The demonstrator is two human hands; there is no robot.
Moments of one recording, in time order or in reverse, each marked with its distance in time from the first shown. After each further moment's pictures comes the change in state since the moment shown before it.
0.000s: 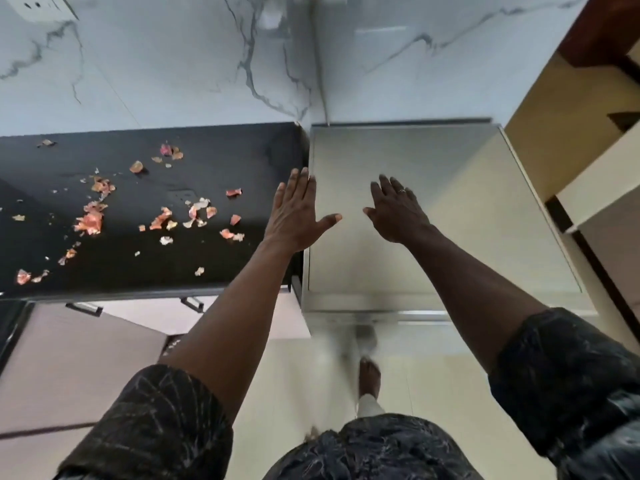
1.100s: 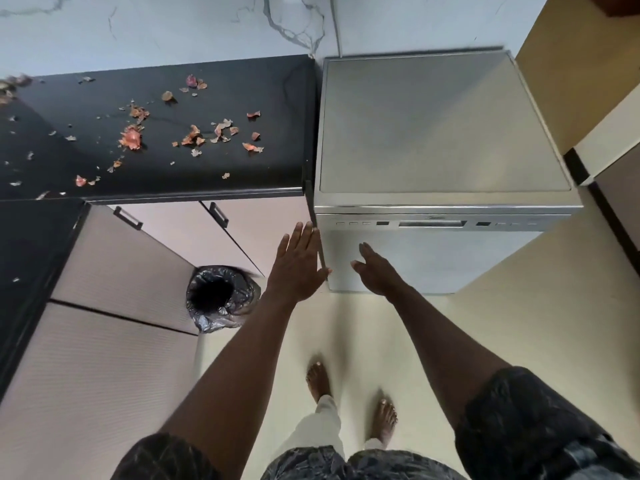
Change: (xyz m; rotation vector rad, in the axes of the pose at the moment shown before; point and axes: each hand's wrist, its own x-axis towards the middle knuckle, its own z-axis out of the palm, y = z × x) left_hand -0.299 0.033 0.087 0.081 -0.176 -0.053; right_hand -0.271 -0.072 0.166 0.703 -0.305 0.181
